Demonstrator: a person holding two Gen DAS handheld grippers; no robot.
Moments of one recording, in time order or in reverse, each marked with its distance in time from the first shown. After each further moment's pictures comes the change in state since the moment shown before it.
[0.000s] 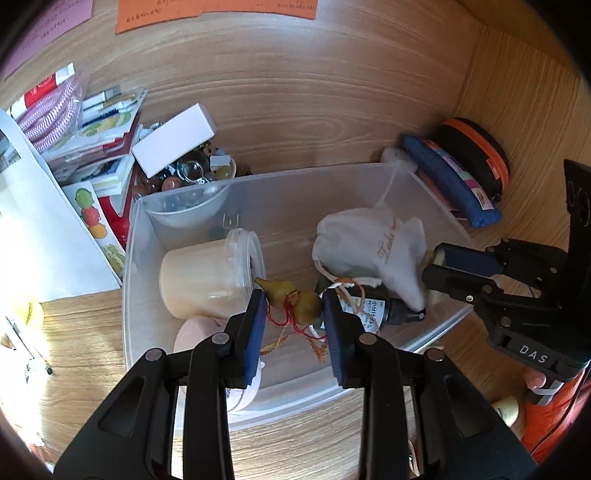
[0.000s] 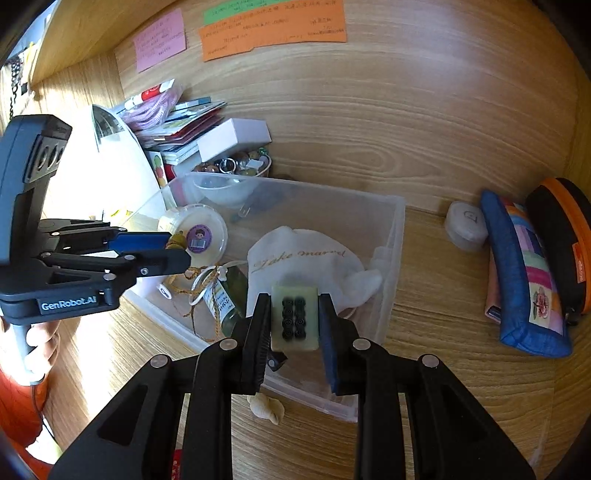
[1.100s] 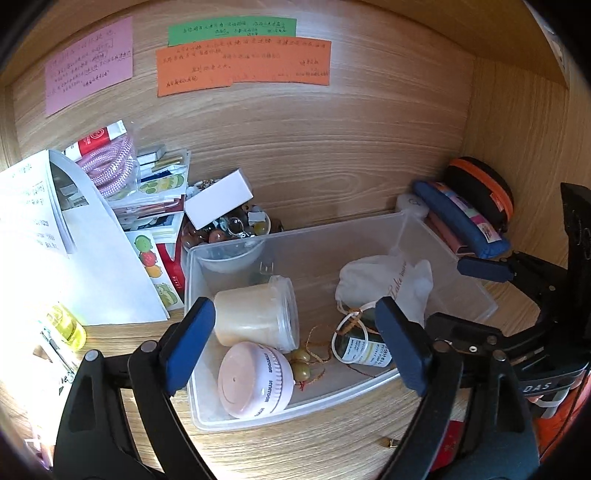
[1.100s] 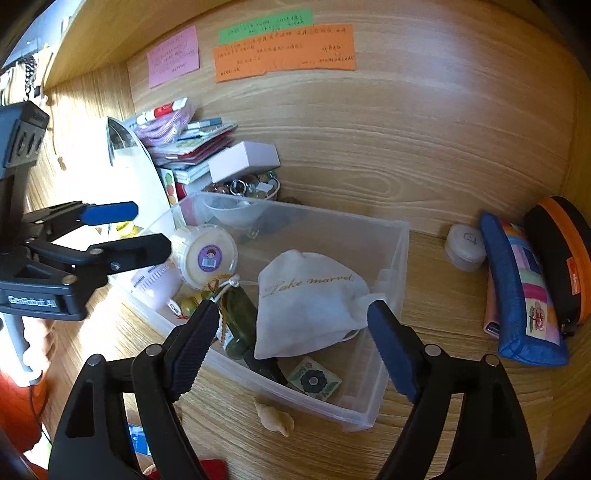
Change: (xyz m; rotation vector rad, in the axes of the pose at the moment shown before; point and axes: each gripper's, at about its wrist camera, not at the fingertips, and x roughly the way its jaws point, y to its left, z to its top) left arm -0.041 0.001 0.000 0.021 -0.197 0.122; right arm -0.009 0.008 -0.002 -0.021 -0.098 -0.006
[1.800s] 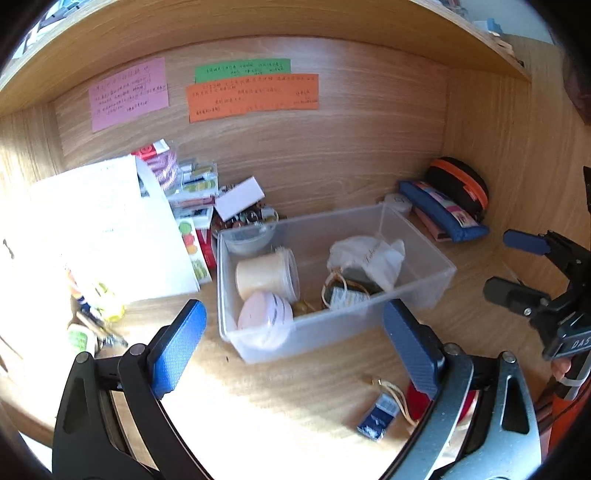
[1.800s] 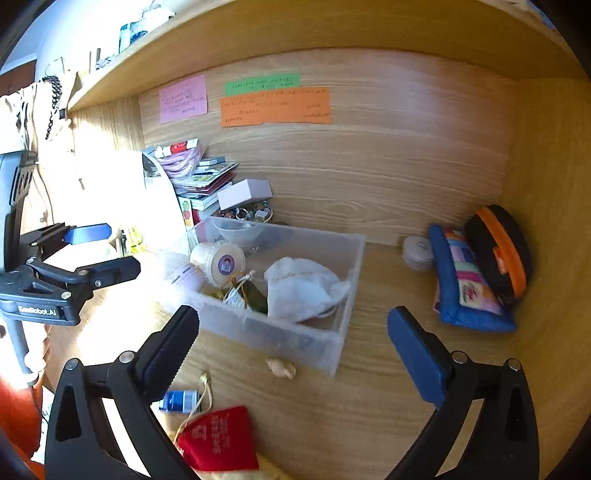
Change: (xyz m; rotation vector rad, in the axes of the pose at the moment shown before) left arm -0.084 -0.015 -0.042 0.027 -0.047 0.054; right arm -0.098 0.021 -0.028 0.035 -0.102 -0.088
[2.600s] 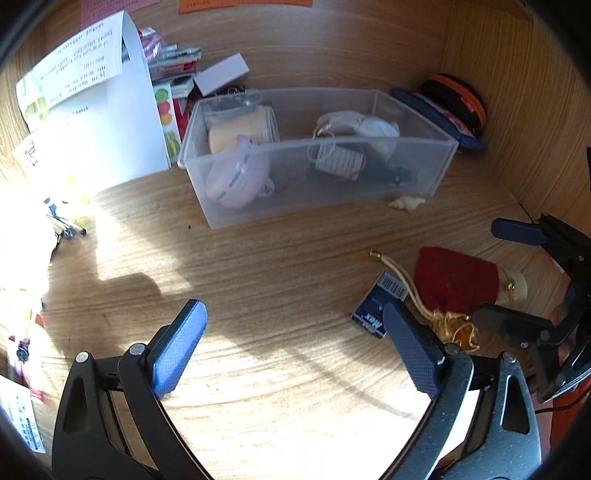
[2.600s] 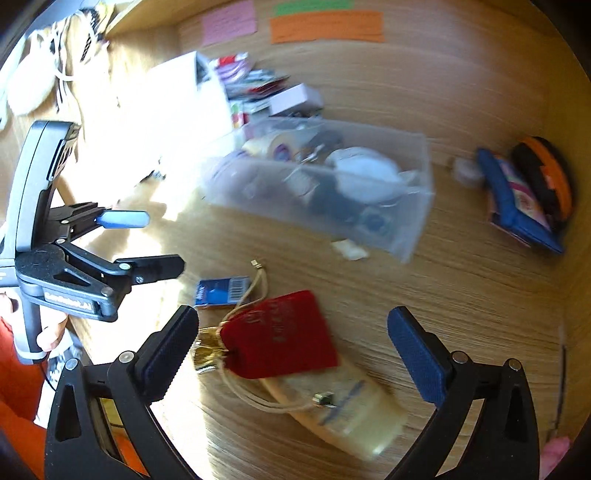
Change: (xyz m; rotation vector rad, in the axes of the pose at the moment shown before) left arm 0.030 -0.011 -0.089 -0.038 0.261 -0.062; right arm 0.017 0.043 -0.083 -0.077 0.215 0.127
